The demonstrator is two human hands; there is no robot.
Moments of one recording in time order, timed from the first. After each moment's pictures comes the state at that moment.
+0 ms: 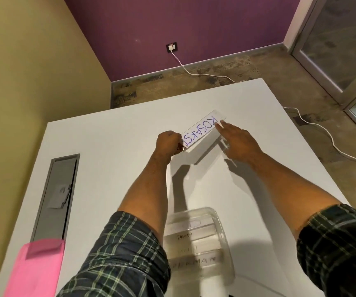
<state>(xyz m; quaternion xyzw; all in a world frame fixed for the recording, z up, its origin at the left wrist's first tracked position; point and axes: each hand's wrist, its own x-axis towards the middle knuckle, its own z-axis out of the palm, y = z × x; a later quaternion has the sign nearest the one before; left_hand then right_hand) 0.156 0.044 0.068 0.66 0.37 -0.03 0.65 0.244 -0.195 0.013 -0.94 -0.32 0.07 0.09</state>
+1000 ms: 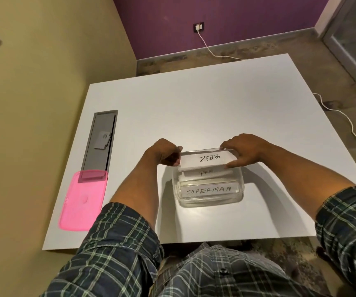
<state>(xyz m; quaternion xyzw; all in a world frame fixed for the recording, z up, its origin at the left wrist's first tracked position) -0.088 0.079 0.078 0.70 0.39 -0.22 0.55 0.054 -0.200 0.034 -0.81 -0.56 0.13 0.06</state>
